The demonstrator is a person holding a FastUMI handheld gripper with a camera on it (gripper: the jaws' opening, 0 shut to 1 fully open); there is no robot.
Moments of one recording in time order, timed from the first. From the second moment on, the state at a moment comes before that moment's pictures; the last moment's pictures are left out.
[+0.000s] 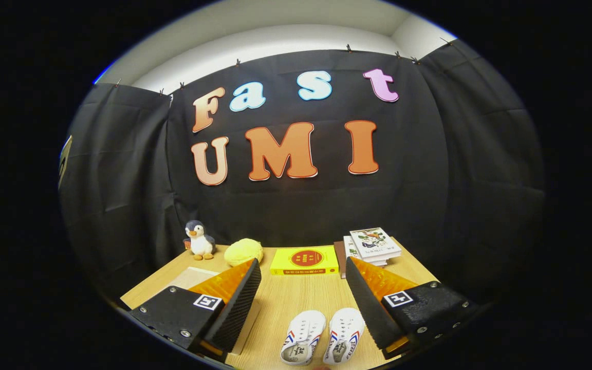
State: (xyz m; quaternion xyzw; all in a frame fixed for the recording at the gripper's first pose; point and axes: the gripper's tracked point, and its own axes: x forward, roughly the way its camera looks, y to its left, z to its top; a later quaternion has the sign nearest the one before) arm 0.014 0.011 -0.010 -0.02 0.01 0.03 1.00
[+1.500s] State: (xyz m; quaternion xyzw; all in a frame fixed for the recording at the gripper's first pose) arm 0.081 0.143 -0.207 0.36 0.36 0.35 0.79
